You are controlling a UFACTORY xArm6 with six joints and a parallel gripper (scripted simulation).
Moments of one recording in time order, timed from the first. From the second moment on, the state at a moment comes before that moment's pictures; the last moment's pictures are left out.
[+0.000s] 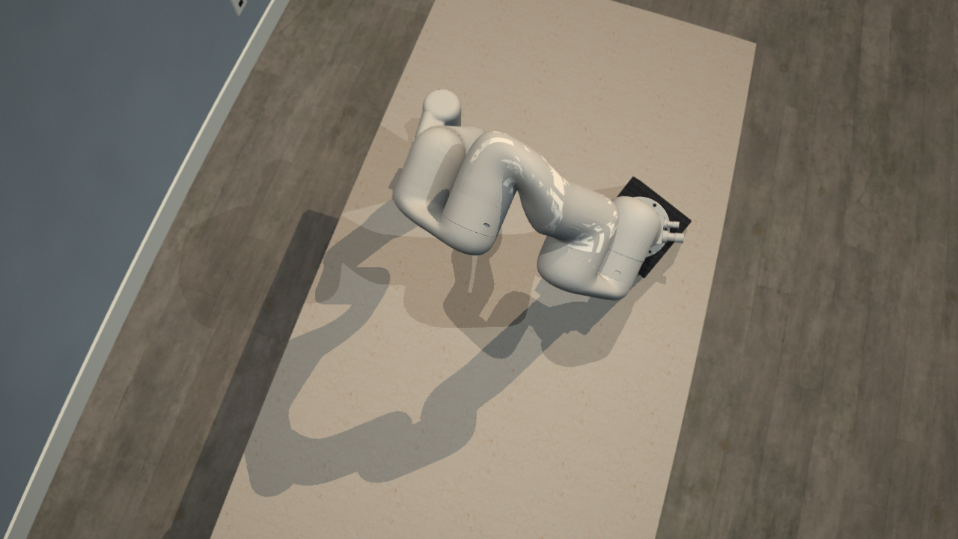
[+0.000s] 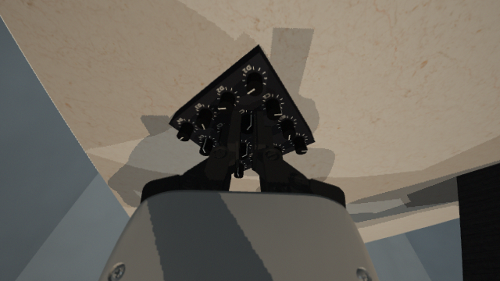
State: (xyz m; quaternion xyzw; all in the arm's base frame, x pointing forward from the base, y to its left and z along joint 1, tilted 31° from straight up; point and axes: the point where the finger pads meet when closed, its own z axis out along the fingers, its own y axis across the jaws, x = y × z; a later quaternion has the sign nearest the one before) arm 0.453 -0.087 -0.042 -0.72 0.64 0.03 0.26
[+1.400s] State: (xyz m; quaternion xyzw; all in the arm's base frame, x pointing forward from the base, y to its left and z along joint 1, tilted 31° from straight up) arm 0.454 -0.087 -0.042 -0.41 0.87 0.14 0.23
